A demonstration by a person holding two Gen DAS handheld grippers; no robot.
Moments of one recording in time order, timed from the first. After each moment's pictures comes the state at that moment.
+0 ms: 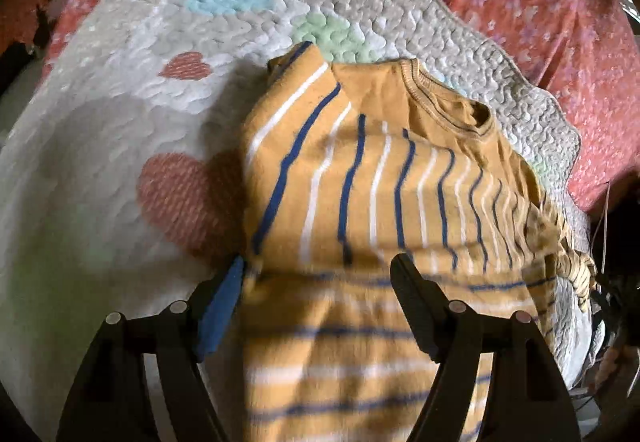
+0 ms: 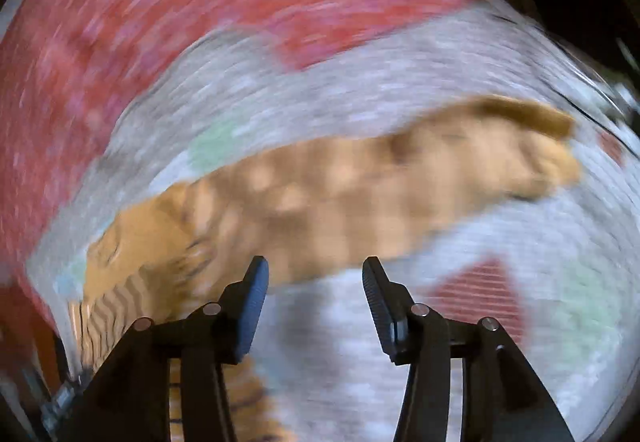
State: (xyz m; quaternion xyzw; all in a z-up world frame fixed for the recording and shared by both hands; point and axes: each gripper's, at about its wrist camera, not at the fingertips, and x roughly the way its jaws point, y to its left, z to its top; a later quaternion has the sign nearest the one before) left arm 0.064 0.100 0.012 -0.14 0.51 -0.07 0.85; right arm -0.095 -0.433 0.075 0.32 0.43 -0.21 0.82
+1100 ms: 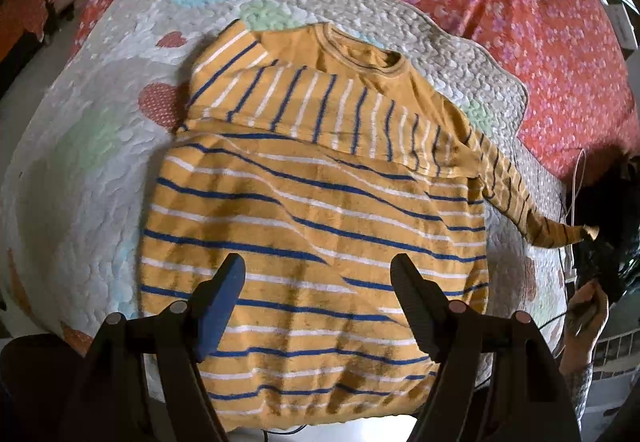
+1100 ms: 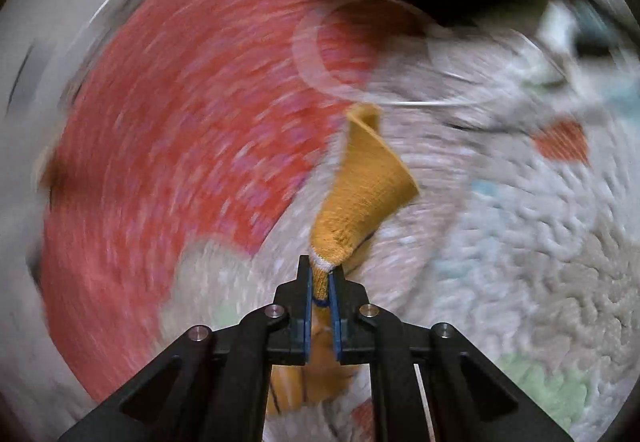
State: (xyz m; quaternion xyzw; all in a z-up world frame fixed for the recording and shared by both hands) left arm -0.043 0.037 0.074 -0.15 0.54 -0.08 0.82; right arm -0.123 -0.493 0.131 0.38 0.24 -0.16 0.88
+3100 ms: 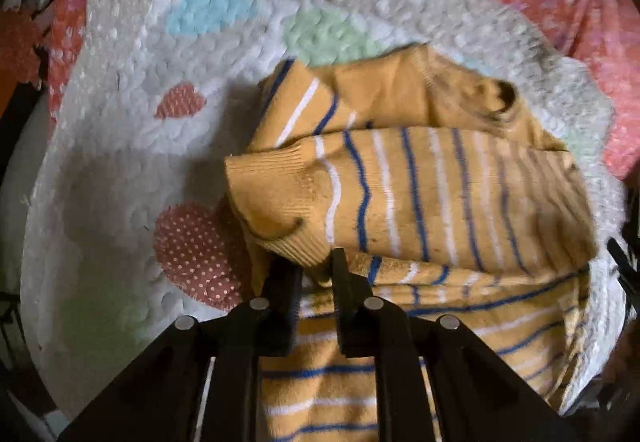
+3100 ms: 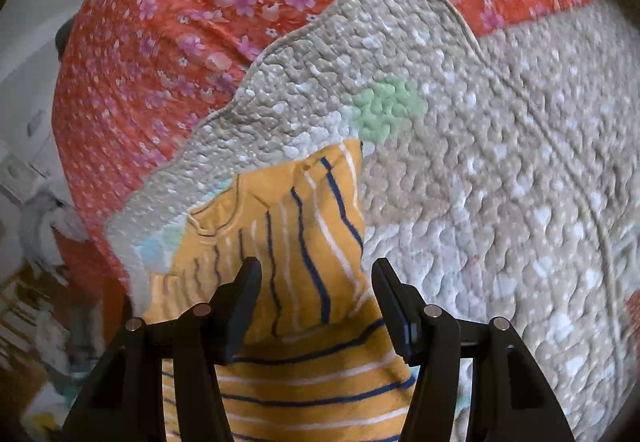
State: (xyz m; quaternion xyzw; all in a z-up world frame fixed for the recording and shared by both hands) left arm 0.110 0.087 0.039 -0.06 0.57 -0.05 0.82; right arm 0.012 -0.303 0.091 0.29 0.41 0.02 0.87
